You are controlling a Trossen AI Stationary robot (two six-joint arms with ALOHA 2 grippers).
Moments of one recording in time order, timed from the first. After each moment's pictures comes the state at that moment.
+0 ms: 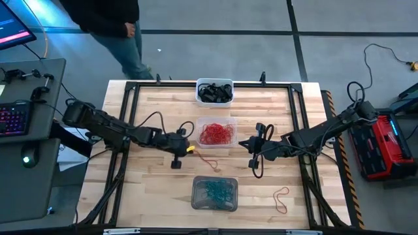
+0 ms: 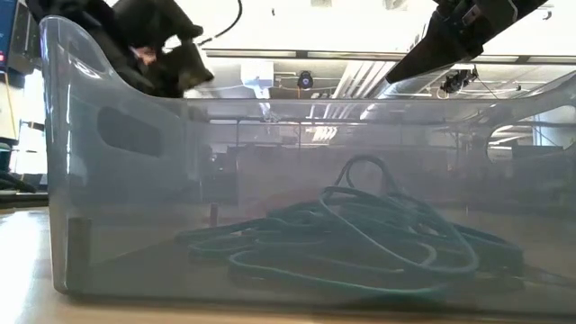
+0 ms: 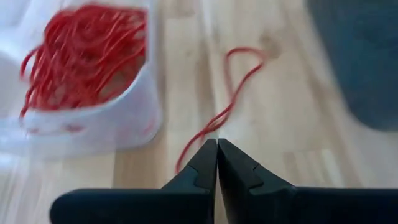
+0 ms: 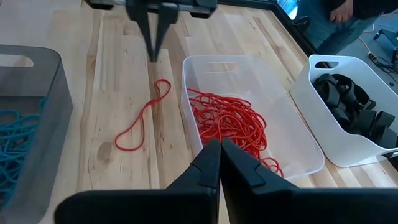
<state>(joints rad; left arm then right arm) -0.14 1.44 0.56 0.13 -0.08 0.02 0.38 1.19 0.73 -0.21 0.59 0.18</state>
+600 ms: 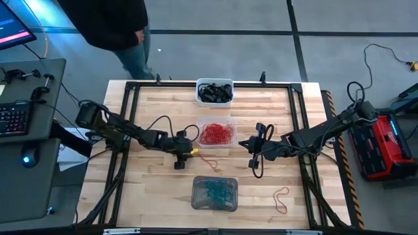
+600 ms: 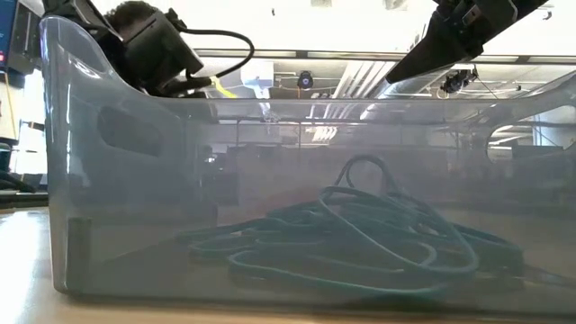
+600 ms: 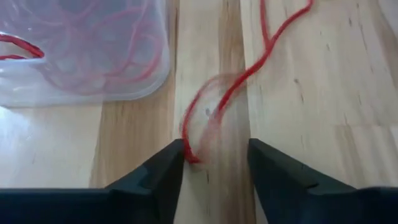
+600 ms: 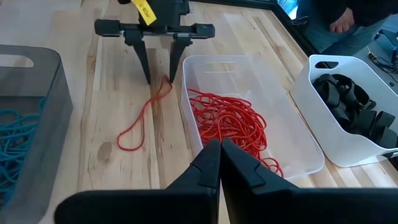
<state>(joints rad) -0.11 1.62 0.55 0.20 -0.11 -0.06 0.38 1.19 0.73 -0.20 0.59 0.18</state>
